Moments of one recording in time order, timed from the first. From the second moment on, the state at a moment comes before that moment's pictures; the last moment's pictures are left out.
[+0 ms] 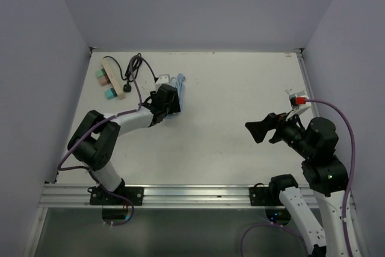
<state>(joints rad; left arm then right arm) -0.53 1.69 0.93 0.02 -0.33 -0.53 0.18 0.49 0.92 -0.71 -0.38 0.32</state>
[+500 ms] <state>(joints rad) -1.06 1.69 0.95 -0.14 -0.55 -0.81 0.18 0.42 0.86 -0.73 -0.39 0.33</state>
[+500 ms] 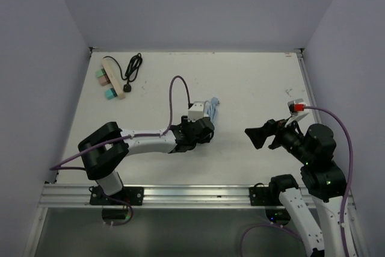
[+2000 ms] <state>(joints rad) -1.14 1.21 0.83 -0.42 -0.52 -0.85 0.18 0.55 0.54 -0.55 -0.44 0.60</state>
